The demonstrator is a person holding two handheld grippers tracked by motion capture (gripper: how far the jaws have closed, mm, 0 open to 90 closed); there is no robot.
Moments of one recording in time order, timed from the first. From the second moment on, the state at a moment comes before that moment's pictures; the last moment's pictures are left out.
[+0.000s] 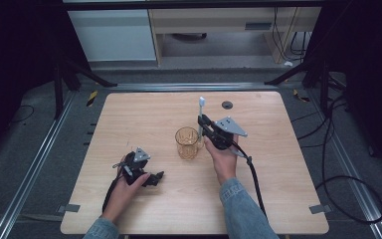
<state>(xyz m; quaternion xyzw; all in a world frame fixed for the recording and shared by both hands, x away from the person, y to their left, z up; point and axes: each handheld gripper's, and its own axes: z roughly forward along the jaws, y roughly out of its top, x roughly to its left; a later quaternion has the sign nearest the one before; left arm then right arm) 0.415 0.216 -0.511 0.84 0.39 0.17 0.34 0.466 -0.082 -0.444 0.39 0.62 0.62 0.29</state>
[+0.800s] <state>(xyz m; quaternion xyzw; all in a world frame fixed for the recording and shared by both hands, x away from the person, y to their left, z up) 0.415 0.216 -0.510 0.84 0.39 0.17 0.34 0.463 -0.081 -0.463 0.38 0.62 0.62 0.30</state>
